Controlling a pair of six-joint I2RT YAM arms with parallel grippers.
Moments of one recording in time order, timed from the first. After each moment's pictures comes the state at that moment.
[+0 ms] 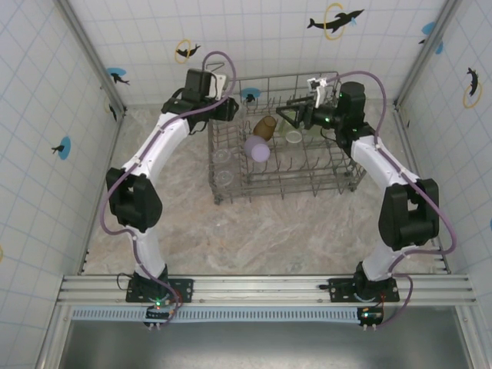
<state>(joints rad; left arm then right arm) -0.40 1.94 1.89 -0.64 0.12 -0.05 0.24 1.68 1.32 0.17 -0.90 0.32</state>
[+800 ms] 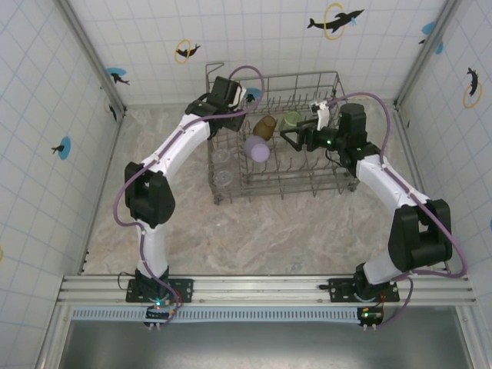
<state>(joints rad) -0.50 2.05 1.96 -0.72 -0.21 0.11 0.26 1.51 1.10 0.05 -0.73 0.18</state>
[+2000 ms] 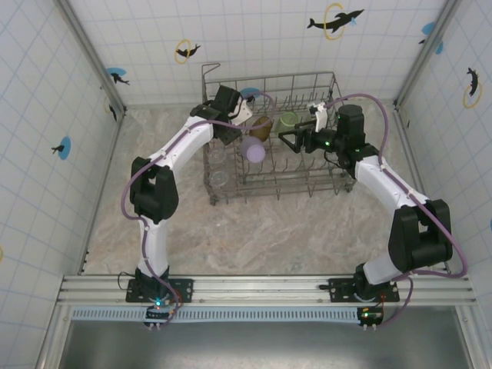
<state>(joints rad) -0.49 2.10 1.92 -0.78 -0.22 0.58 0.27 1.51 1.09 0.05 -0.74 0.18</state>
